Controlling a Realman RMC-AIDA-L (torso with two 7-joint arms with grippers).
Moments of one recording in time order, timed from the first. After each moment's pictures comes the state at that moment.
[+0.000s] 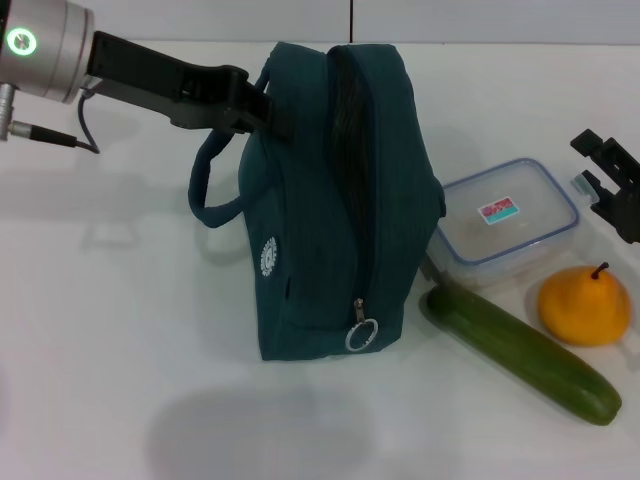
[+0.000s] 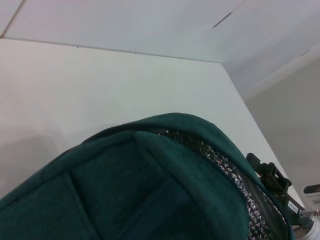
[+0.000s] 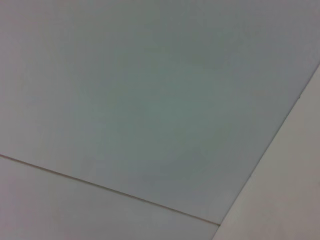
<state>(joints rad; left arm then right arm) -0.73 -2.01 0.81 1.08 2.18 1.76 -2.65 0.51 2.03 -0.61 0.04 -1.29 -1.32 1.64</state>
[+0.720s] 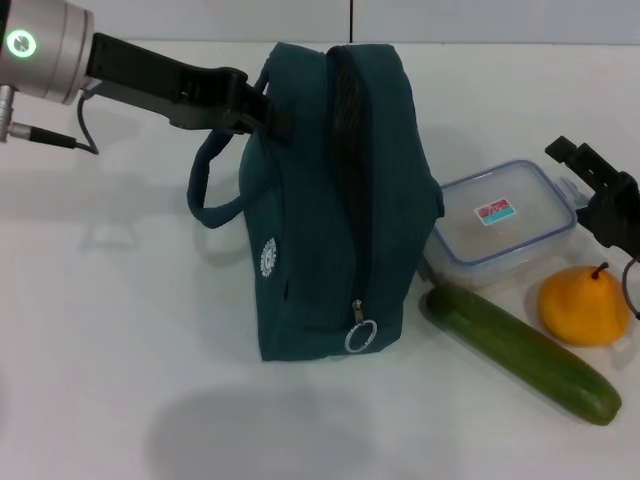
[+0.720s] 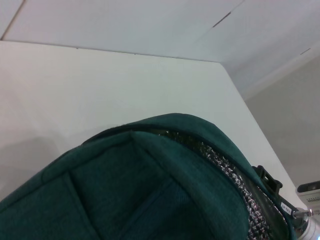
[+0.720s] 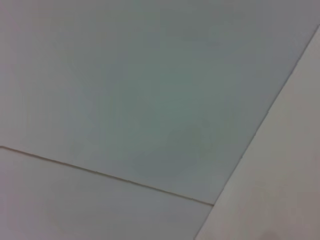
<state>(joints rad) -0.72 -2.01 0.81 1.08 2.18 1.76 -2.64 0.55 2.03 -0.61 0.07 -1.32 -1.27 1.66</state>
